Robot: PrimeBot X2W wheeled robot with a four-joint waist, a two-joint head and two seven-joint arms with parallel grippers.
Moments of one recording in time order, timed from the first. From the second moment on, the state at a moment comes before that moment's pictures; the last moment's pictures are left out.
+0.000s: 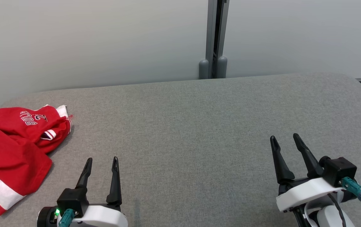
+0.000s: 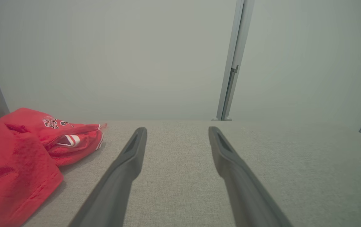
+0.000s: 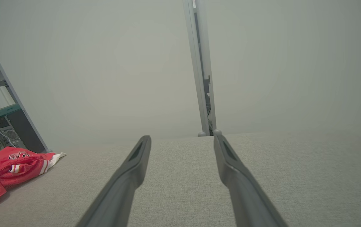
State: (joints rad) left arm -0.01 0.05 -0.17 0.21 -0.22 0.12 -0.25; right arm -0.17 -0.05 0.13 0.30 0.29 0.13 -0.23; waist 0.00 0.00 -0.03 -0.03
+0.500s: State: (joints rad) left arm -0.01 0.05 -0.17 0.26 -0.15 0.12 -0.26; right arm -0.20 -0.05 0.17 0.36 0.24 0.13 -0.26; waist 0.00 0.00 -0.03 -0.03
